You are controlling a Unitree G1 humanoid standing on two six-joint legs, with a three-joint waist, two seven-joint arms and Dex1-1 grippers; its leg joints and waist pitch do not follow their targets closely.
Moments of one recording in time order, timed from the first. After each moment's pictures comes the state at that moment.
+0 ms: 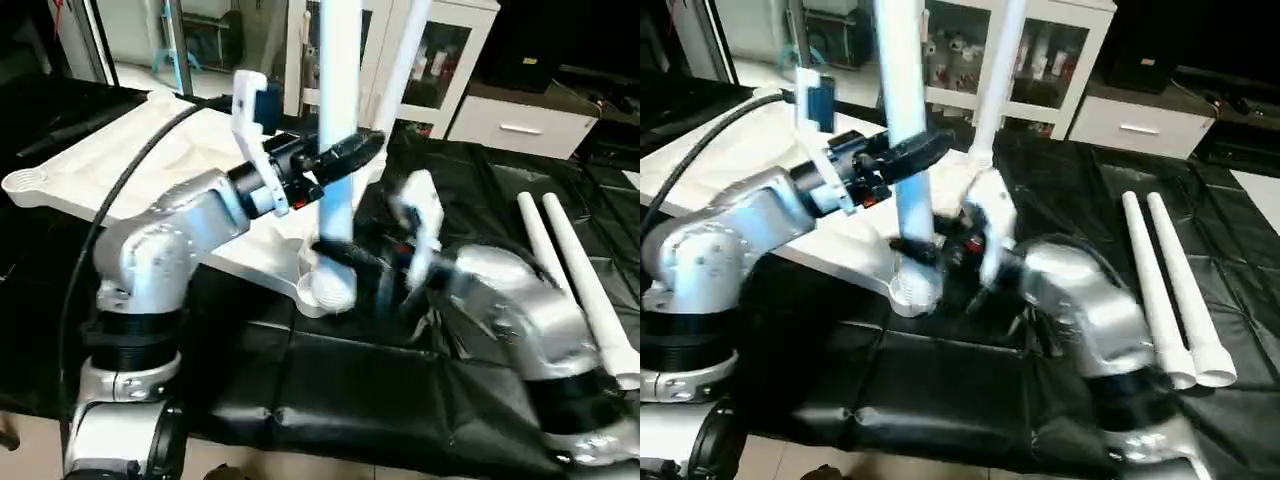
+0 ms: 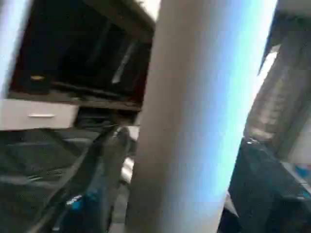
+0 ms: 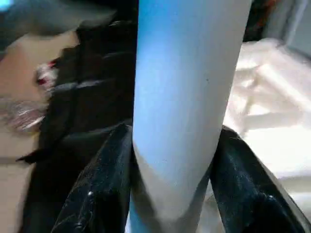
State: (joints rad) left arm -0.71 0.19 0.11 -0.09 -0.80 0.87 -0.58; right arm -0.45 -0.35 0.16 -0.07 0.49 0.56 0.87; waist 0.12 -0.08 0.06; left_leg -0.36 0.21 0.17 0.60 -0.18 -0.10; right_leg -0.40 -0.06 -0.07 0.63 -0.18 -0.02
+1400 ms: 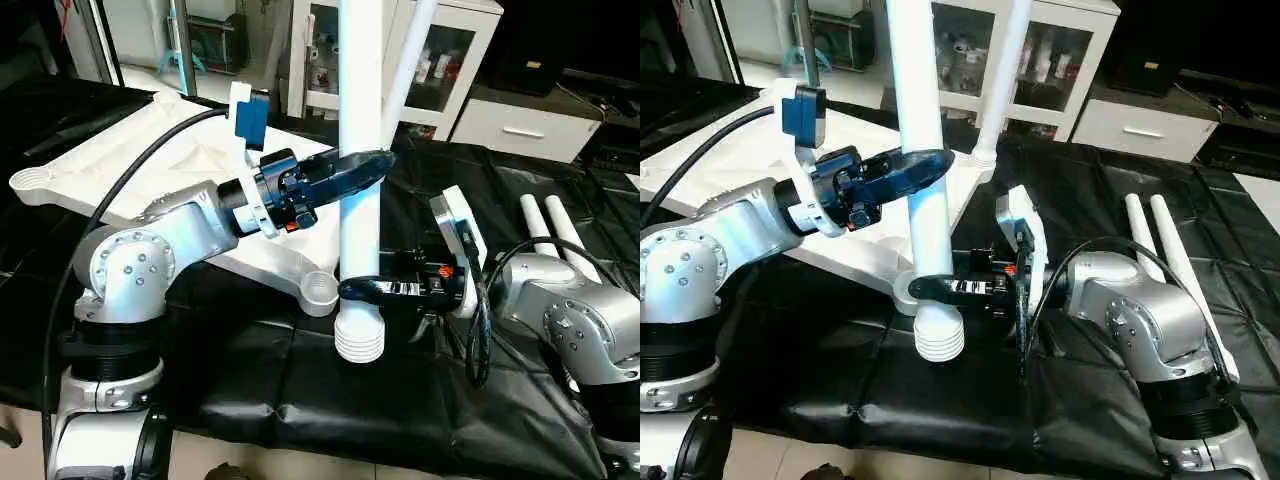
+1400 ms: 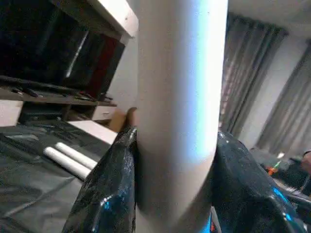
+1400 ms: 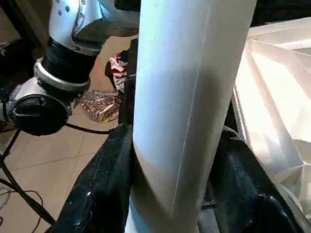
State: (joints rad) left arm -0.67 0.25 0.08 -0.13 -0.90 0.91 -0.69; right arm -0.44 -0.49 0.12 -0.14 0.67 0.74 1.06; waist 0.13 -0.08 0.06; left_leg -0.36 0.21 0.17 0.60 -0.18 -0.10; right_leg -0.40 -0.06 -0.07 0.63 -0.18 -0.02
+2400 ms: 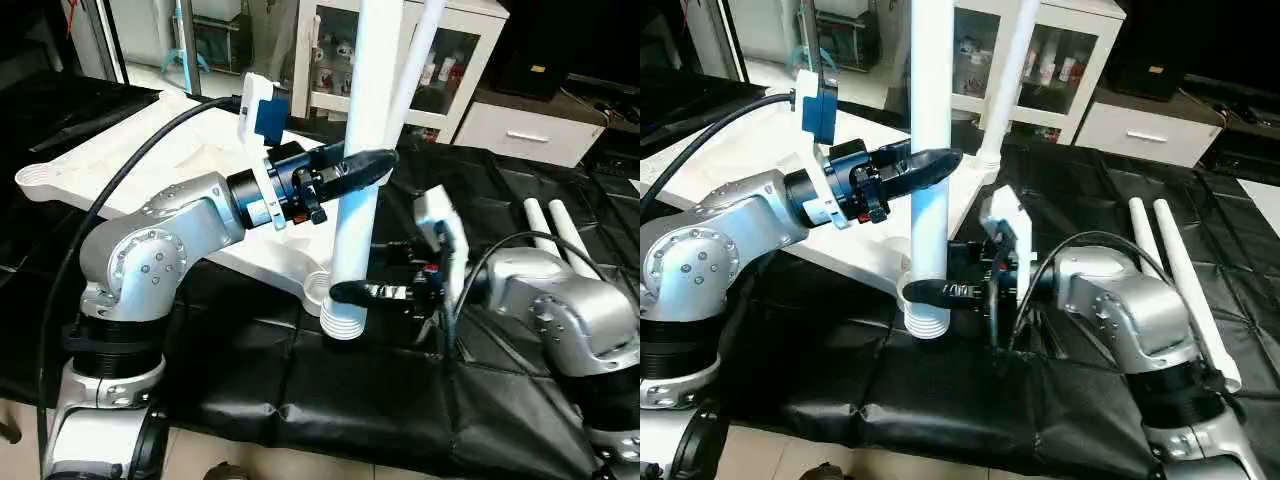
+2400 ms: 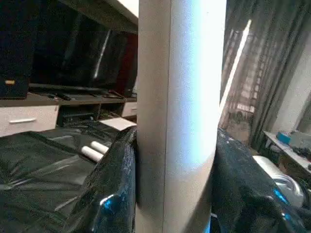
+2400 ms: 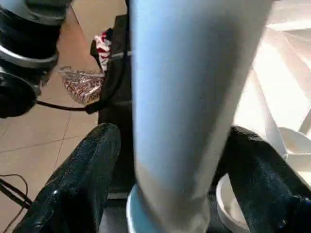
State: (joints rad) left arm -0.69 0.28 0.02 -0.16 -0.79 0.85 -0.68; right arm -0.49 -0.47 0.19 -0.06 0.57 0.70 1.04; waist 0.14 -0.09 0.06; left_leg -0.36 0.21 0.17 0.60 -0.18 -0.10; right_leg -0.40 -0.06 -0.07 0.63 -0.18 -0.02
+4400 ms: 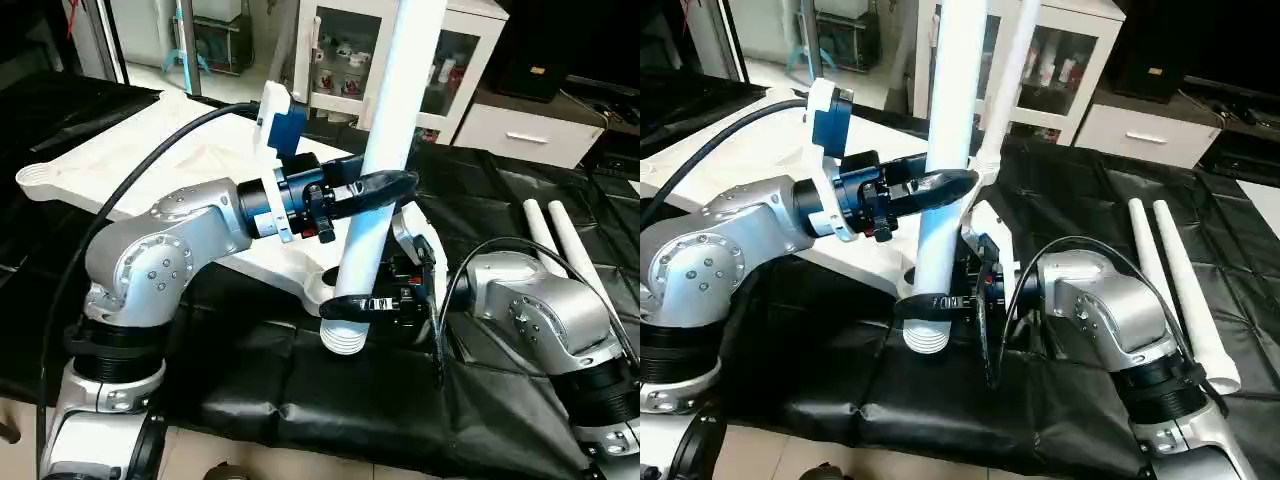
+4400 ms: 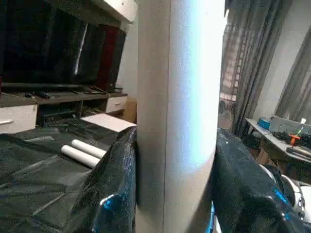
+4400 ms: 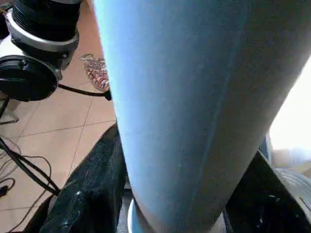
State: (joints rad) left arm -0.68 0.29 -0.02 -0.19 -0.79 0.85 -0.74; right arm -0.50 -0.45 0.24 -0.03 0.54 0.69 1.12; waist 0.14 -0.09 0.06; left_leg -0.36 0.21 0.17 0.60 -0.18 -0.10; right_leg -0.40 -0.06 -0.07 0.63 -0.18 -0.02
